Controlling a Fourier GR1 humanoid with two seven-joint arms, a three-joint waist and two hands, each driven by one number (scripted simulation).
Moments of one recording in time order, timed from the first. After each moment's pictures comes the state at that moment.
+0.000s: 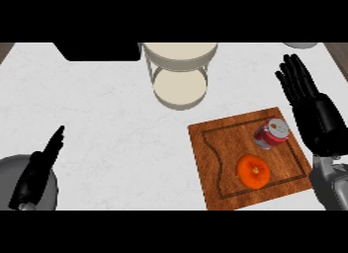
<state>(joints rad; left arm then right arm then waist) 0.05 0.53 -0.29 -1.43 0.16 0.30 0.13 -0.26 -0.35 0.14 -1.68 -0.25 -0.14 0.06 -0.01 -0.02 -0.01</state>
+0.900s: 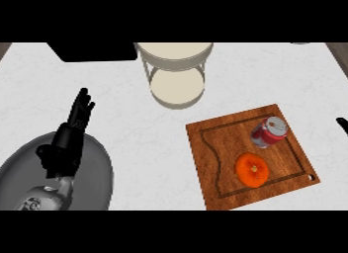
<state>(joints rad) -0.13 0.32 -0.29 -1.57 0.13 0.42 0.01 0.08 -0.36 -0.25 -1.65 -0.92 0.44 -0.05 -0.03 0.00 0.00</state>
